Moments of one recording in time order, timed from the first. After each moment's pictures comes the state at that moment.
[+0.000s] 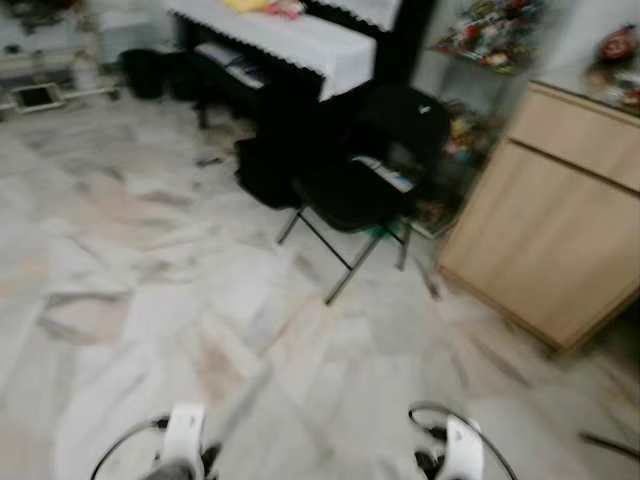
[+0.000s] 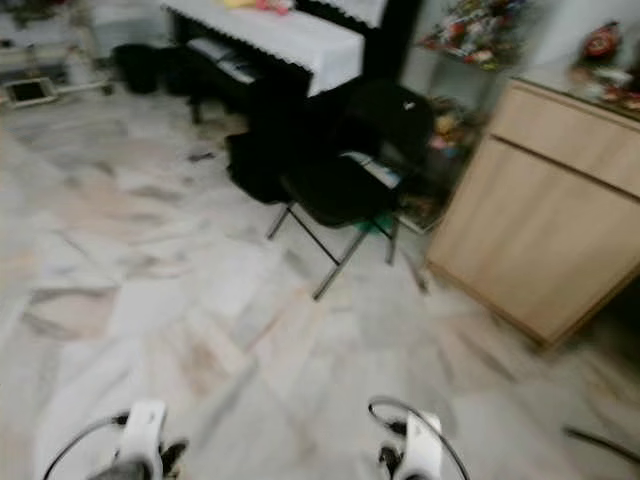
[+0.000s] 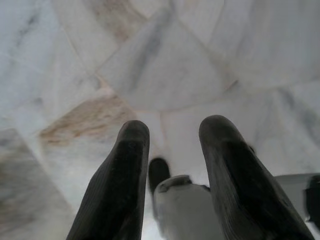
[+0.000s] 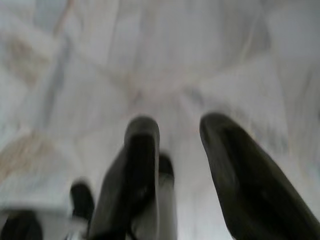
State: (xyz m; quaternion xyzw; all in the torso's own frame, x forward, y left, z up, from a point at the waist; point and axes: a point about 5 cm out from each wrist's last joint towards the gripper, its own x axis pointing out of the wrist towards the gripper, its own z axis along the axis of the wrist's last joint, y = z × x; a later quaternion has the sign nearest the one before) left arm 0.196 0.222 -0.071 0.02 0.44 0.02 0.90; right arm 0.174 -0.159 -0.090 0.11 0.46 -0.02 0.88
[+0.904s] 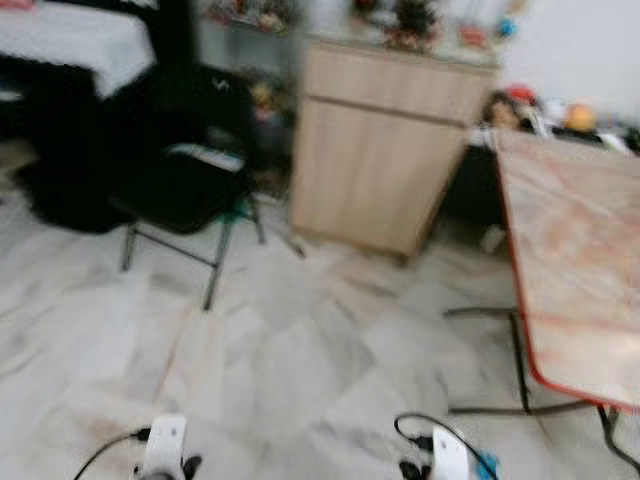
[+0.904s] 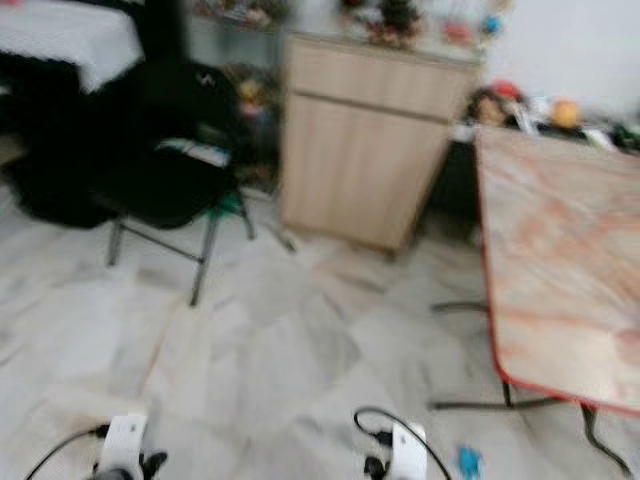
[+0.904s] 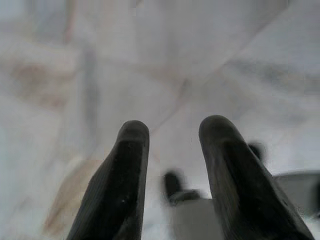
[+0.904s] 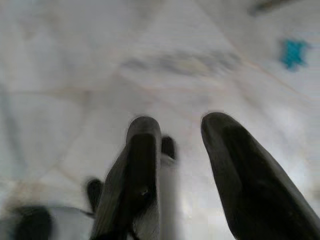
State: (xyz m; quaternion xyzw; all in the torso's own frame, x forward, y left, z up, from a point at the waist) left arm 0.208 0.206 -0.067 0.01 0.42 0.01 0.91; right arm 0.161 -0.175 -0.095 0.10 0.47 -0.03 0.87
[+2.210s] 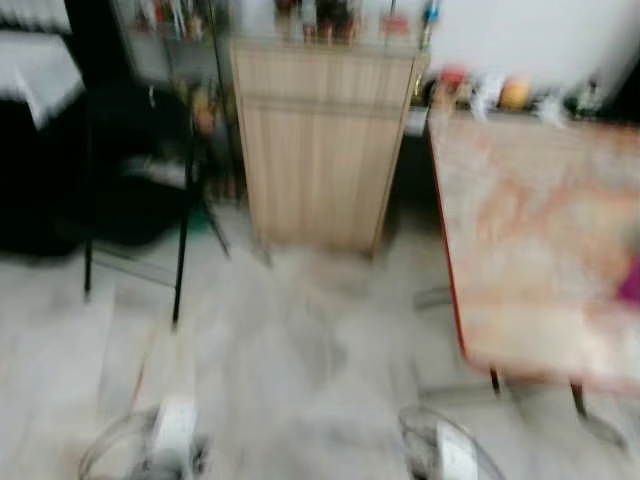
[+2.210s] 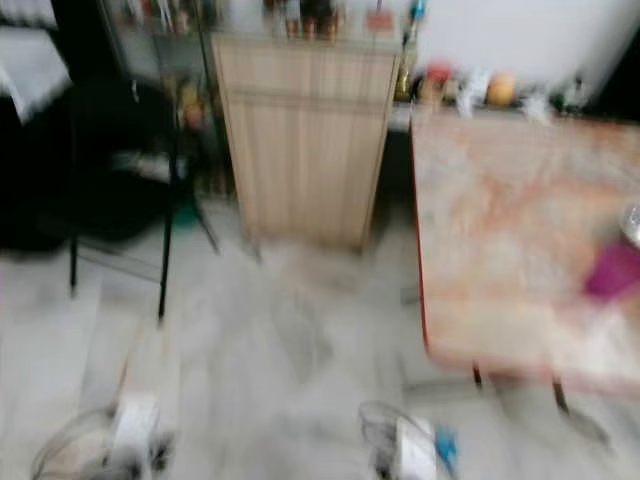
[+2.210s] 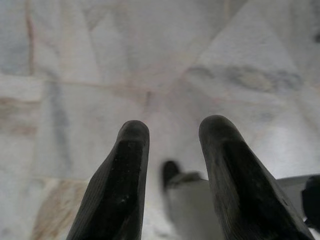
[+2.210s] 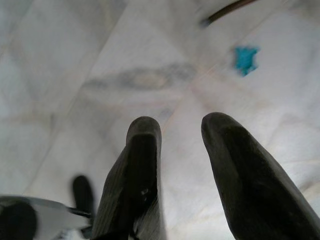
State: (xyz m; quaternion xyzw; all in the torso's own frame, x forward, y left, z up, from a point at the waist) left arm 0.208 0.203 -0.068 0.03 0.42 0.00 0.91; right arm 0.164 -0.179 -0.093 0.09 0.47 -0.05 0.88
